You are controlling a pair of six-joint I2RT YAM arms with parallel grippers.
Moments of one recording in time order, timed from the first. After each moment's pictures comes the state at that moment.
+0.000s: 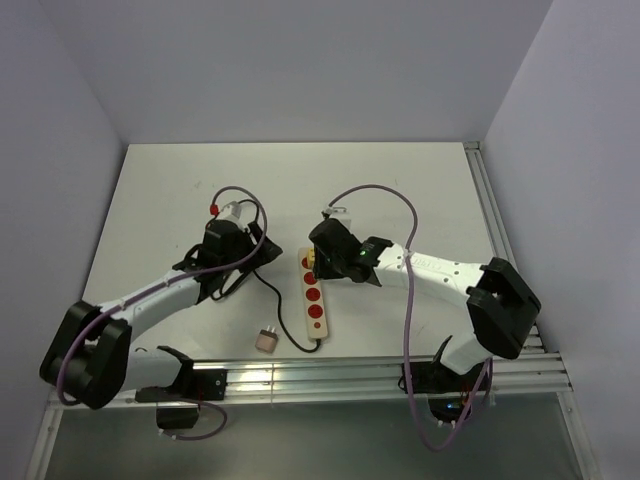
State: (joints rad) left arm -0.49 1.24 0.57 0.09 0.05 -0.79; right arm 0.89 1.51 1.00 -0.40 0.24 0.73
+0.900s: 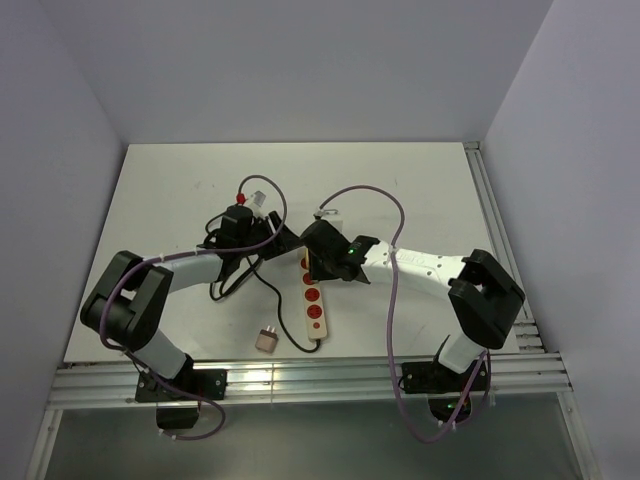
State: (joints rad) left arm -0.47 1.60 0.71 0.36 0.34 -0.84; right arm 0.91 1.61 1.05 -0.41 0.26 0.73
